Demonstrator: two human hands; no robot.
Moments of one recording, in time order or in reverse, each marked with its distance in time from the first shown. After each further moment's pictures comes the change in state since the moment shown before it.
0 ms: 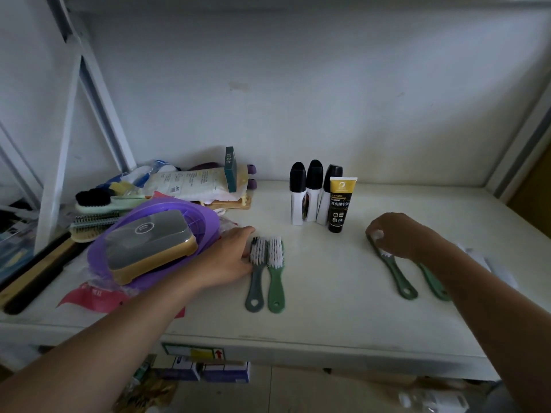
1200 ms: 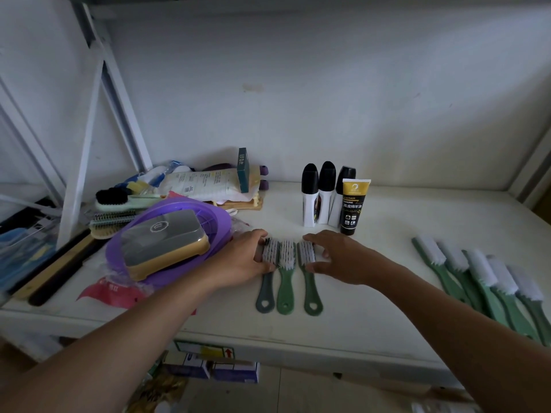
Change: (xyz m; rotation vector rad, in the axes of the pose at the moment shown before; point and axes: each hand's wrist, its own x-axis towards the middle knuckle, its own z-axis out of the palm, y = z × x) left_hand -0.001 0.001 0.003 -0.077 0.003 -0.040; right_hand -0.009 -0.098 0.042 0.212 -0.083 -0.368
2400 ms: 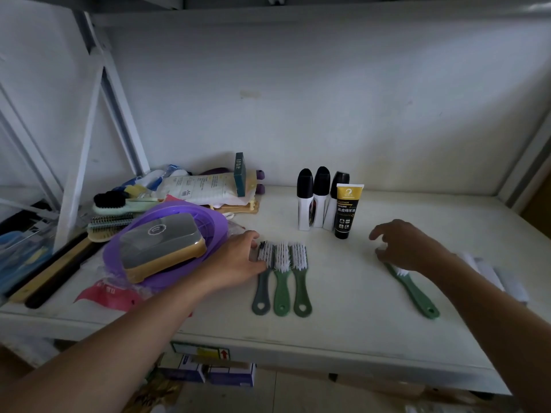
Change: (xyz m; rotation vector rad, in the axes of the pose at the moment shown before) left_hand -0.004 0.005 -0.002 -0.006 0.041 -0.053; right_hand -0.035 0.077 -0.054 -0.182 0.161 0.367
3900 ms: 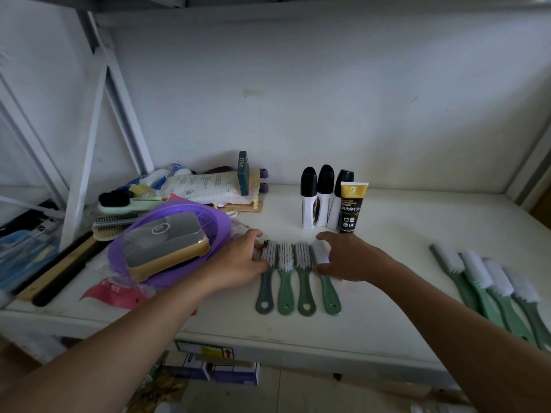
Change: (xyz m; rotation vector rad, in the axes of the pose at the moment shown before) left_hand -0.008 0.006 -0.004 -0.037 0.000 0.015; right_hand -0.013 -0.093 0.025 0.177 -0.167 -0.255
